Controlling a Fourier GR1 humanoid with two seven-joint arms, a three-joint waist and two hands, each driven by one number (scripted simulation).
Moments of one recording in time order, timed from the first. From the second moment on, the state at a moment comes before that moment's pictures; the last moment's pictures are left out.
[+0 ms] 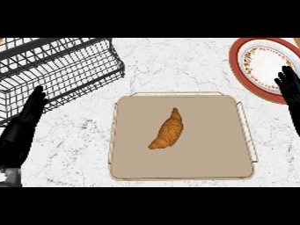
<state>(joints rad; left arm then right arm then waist) 0.00 0.37 -0.04 -1.62 0.06 0.12 0.04 -0.18 -0.46 -0.04 -1.35 -0.20 0.03 -0.18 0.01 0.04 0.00</state>
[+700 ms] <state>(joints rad) 0.06 0.20 -0.10 -1.48 0.15 0.12 0.17 -0.17 -0.42 0.01 -1.61 0.30 -0.61 0.23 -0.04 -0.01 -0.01</state>
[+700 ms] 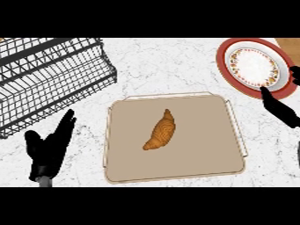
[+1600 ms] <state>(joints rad) 0.01 0.16 -0.12 -1.46 0.15 0.11 0.21 -0.12 -0.27 0.43 -2.01 0.89 -0.13 1.04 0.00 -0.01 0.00</state>
